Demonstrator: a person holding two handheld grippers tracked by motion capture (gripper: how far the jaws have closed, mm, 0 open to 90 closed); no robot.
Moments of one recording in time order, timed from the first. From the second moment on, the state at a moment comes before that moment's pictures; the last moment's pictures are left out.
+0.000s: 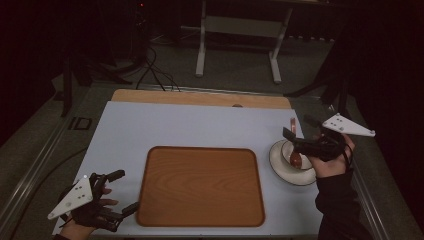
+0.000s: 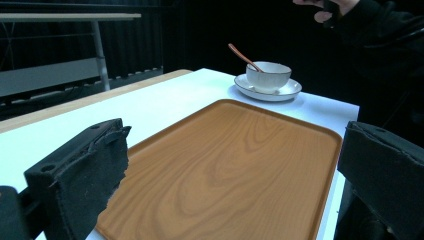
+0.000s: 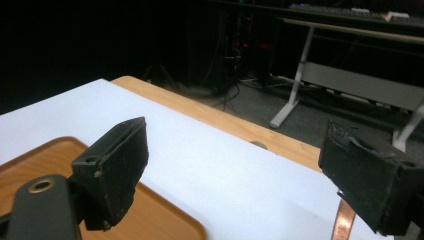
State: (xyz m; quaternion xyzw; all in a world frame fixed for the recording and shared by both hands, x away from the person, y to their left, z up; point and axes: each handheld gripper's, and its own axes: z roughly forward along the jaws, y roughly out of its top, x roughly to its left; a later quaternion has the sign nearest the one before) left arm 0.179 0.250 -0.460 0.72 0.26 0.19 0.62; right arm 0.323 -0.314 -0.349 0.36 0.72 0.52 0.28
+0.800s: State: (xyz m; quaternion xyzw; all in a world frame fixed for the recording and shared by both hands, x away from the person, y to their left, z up) left arm 0.178 0.251 -0.461 0.72 0.26 0.19 0.61; right arm 0.399 -0.343 -0.404 0.51 0.71 0.40 0.28
